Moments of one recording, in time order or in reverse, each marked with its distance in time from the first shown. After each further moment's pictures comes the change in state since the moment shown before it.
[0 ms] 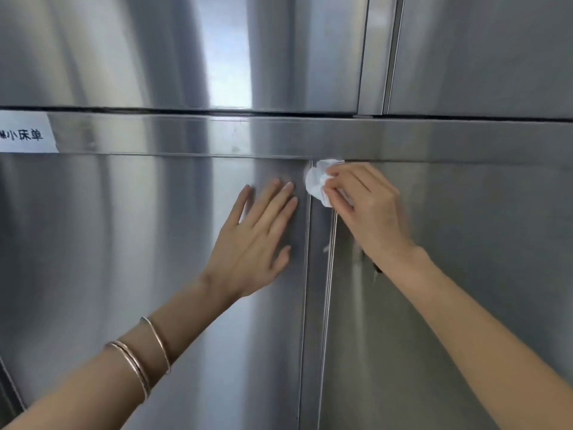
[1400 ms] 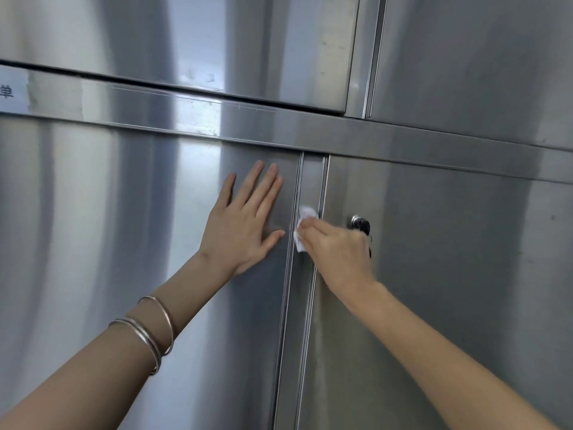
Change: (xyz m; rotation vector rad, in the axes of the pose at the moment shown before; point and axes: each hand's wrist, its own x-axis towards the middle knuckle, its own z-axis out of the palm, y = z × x) left_hand 0.010 0.000 0.035 0.003 0.116 -0.113; right_hand -0.064 -0.035 0.015 -0.333 -0.313 0.074
